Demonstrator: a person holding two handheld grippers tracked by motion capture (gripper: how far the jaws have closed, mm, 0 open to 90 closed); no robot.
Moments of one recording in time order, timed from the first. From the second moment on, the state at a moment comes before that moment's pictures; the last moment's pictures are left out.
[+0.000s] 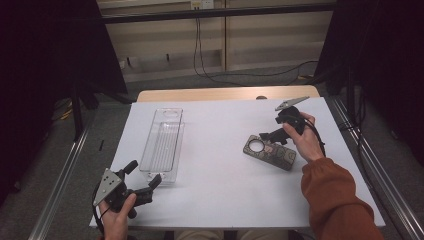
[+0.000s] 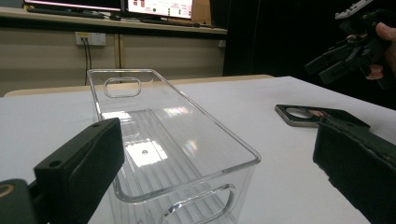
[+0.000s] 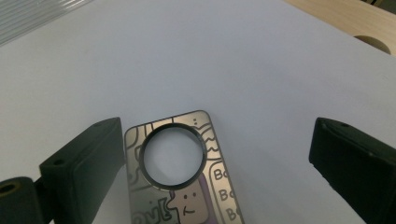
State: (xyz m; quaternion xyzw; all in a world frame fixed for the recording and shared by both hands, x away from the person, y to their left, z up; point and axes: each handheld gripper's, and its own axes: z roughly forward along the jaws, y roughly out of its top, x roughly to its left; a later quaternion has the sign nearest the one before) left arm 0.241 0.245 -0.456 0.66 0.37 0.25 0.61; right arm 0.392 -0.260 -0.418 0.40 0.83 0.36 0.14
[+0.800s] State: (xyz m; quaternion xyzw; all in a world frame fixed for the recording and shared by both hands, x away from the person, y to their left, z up) left arm 0.242 0.244 -0.456 0.66 0.36 0.25 0.60; right arm 0.397 -0.252 -0.425 0.35 0.89 0.27 0.06
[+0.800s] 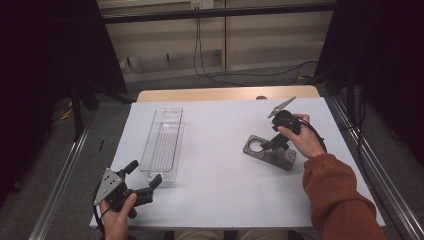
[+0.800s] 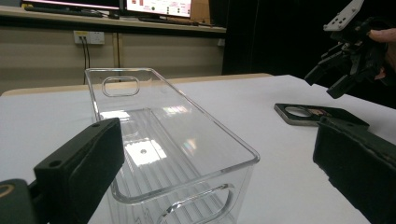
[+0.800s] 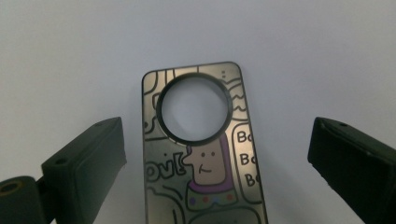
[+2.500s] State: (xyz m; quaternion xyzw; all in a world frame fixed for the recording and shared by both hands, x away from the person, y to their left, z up) left arm 0.242 0.245 -0.456 0.66 0.36 0.25 0.61; right arm 0.388 -0.237 -0.471 0.33 0.93 0.16 0.04
